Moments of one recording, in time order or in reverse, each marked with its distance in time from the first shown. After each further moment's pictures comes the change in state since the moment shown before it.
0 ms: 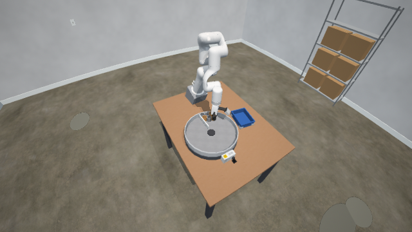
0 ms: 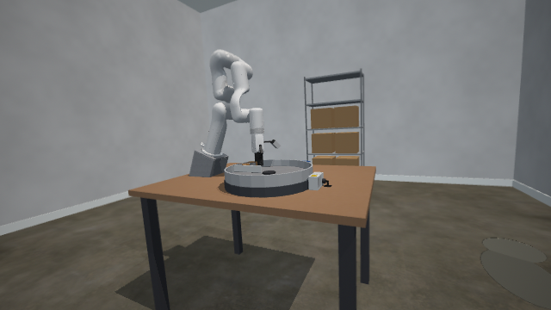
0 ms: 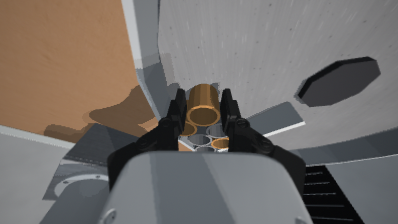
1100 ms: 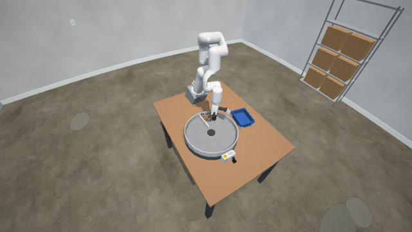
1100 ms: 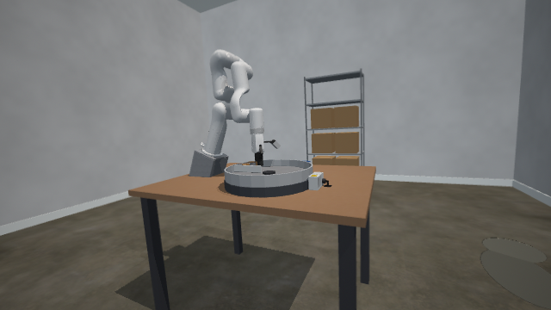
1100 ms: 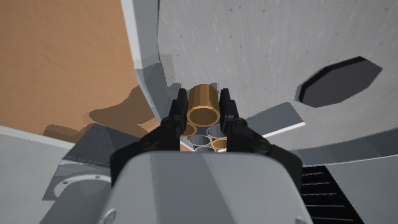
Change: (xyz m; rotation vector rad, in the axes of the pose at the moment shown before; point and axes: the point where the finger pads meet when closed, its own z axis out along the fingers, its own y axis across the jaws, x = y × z) arm 0.000 0.000 0.000 0.000 0.001 0.000
